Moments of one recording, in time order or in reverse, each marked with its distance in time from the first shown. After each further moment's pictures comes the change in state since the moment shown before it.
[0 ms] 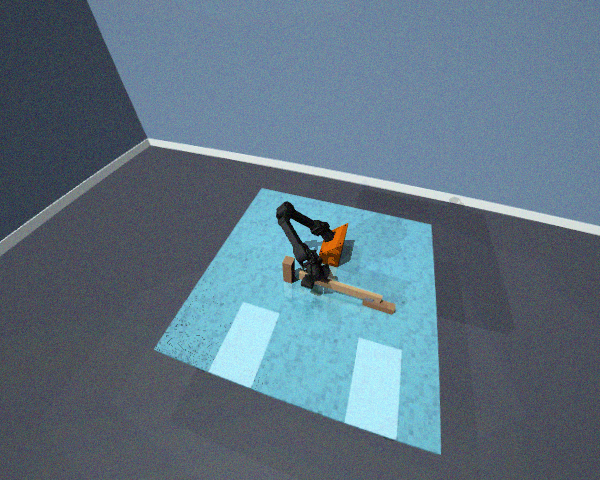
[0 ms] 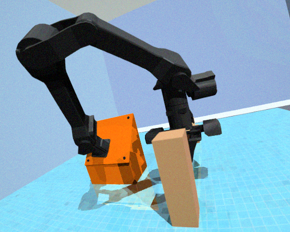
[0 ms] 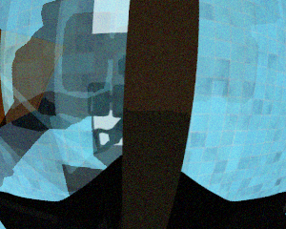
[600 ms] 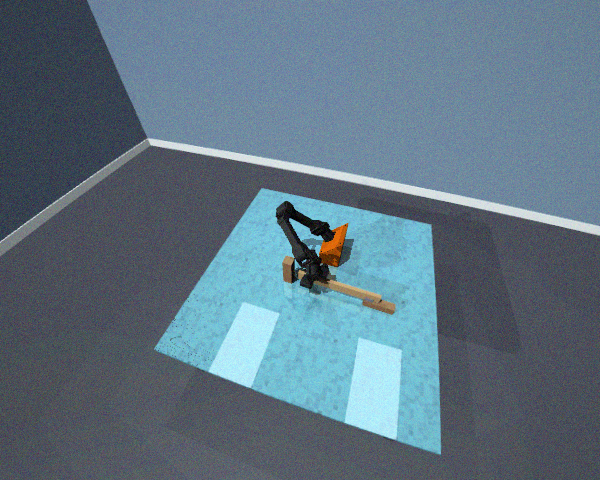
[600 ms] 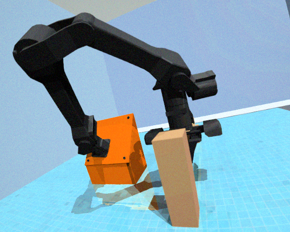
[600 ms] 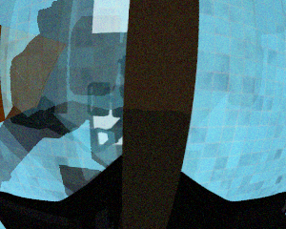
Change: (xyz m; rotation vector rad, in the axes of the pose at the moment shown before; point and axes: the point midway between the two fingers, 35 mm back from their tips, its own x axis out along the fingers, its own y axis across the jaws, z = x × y) arm 0.000 -0.001 -0.005 0.000 0.000 -0.002
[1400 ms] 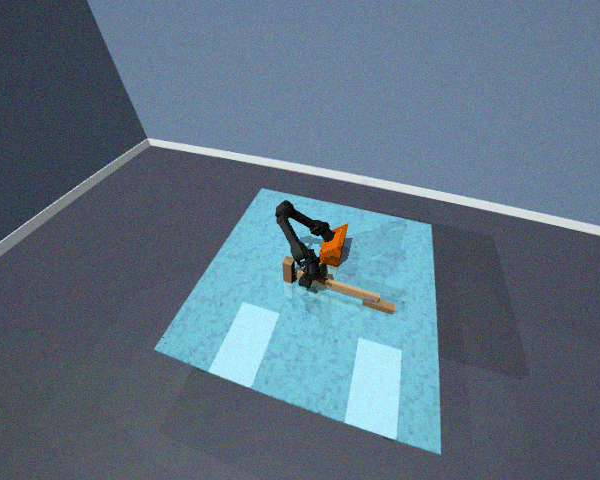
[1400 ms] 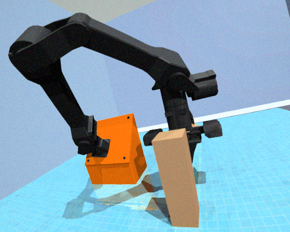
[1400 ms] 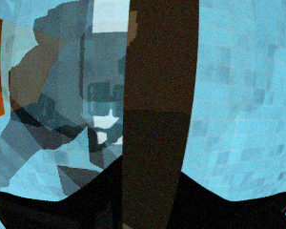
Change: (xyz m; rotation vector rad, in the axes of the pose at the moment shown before) arm 0.000 0.000 -0.008 0.001 0.000 0.002
